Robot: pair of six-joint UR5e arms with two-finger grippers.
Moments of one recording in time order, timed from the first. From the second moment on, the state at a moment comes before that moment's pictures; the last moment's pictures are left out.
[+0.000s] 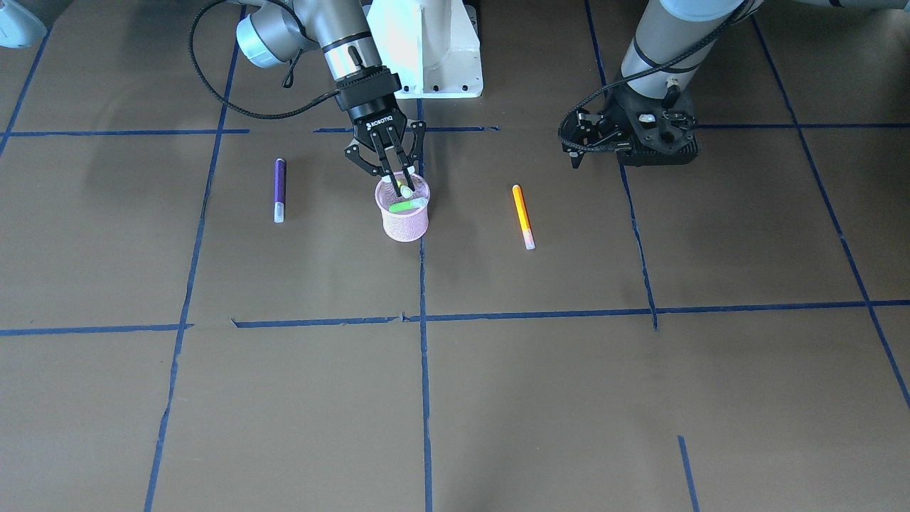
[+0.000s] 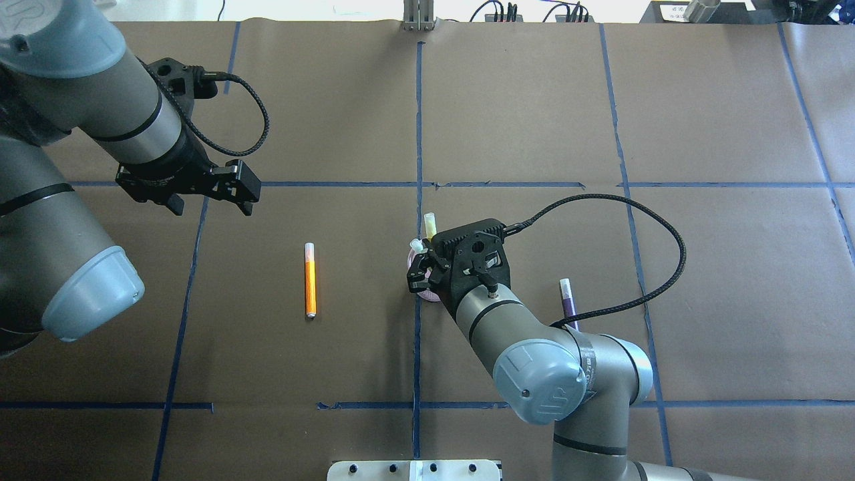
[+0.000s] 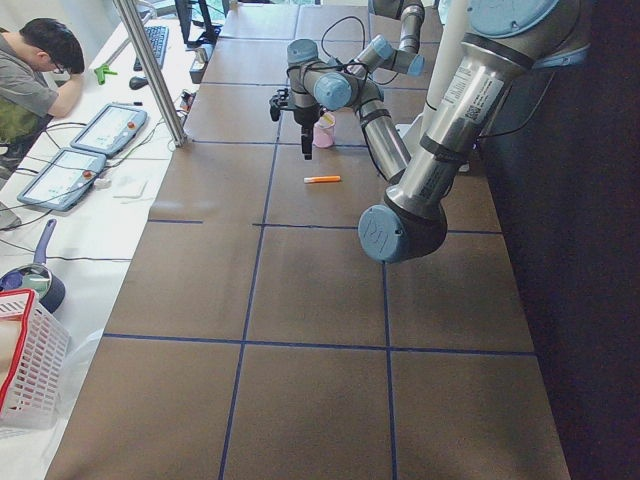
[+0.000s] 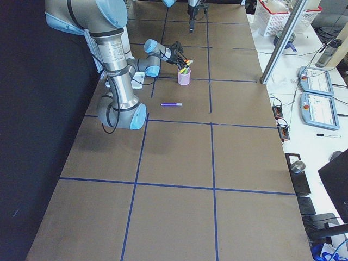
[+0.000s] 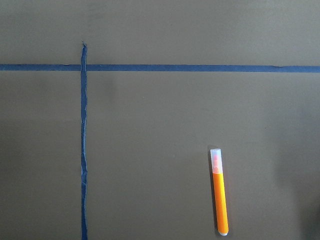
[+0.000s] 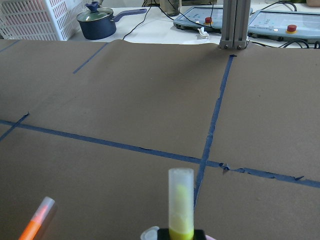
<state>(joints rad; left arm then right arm) -0.81 -2.07 -2.04 -1.22 -2.12 -0.94 0.22 -1.09 1.79 -0.99 1.00 1.06</state>
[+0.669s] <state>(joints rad) -0.81 -2.07 -2.04 -1.22 -2.12 -0.94 0.26 -1.07 1.79 -1.01 1.04 1.15</state>
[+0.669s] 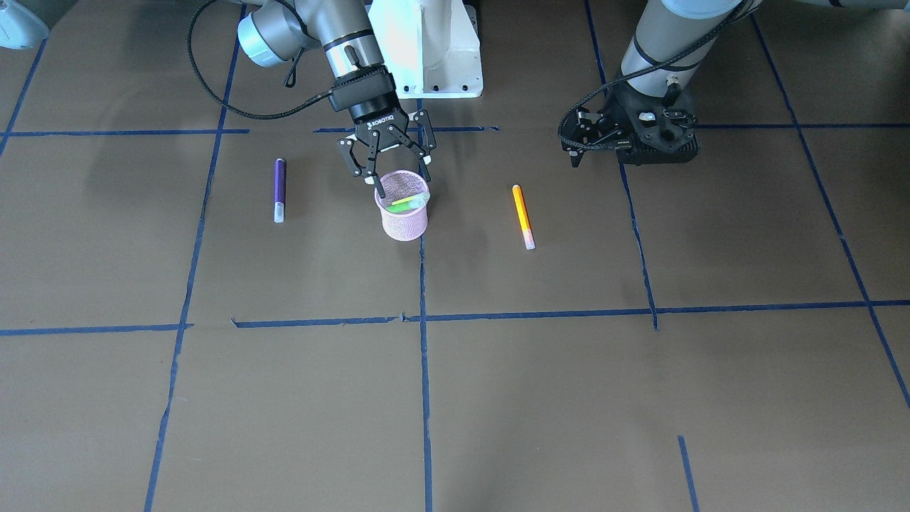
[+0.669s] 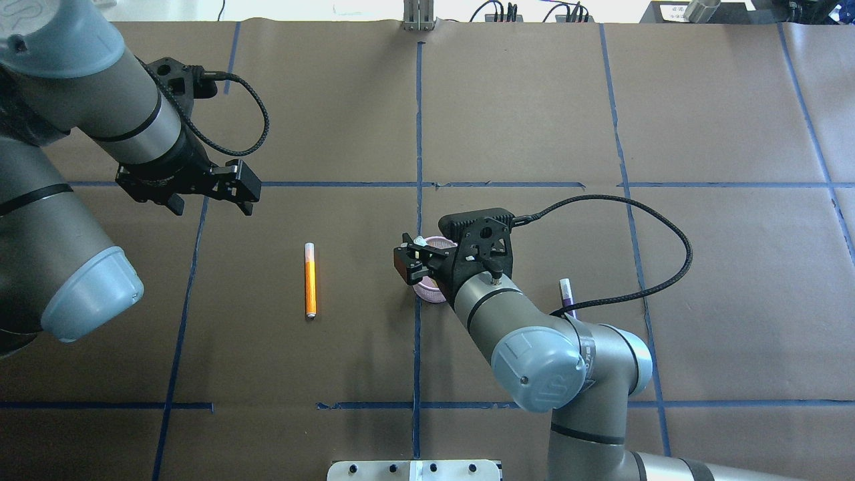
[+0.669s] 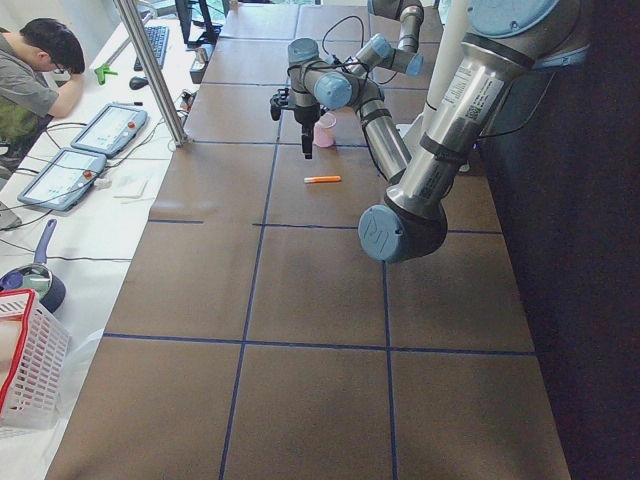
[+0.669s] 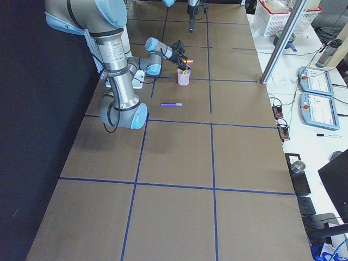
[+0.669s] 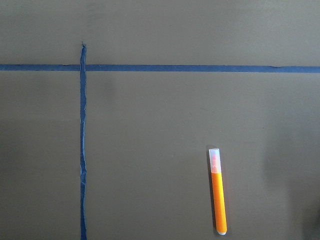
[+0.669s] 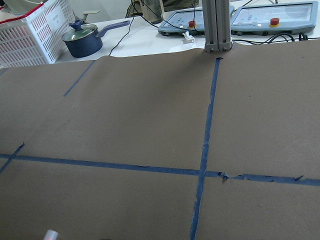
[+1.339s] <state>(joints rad) -0.72 -2.08 -2.01 -1.24 -2.06 -0.96 0.56 -1.04 1.81 -1.28 1.63 1.14</state>
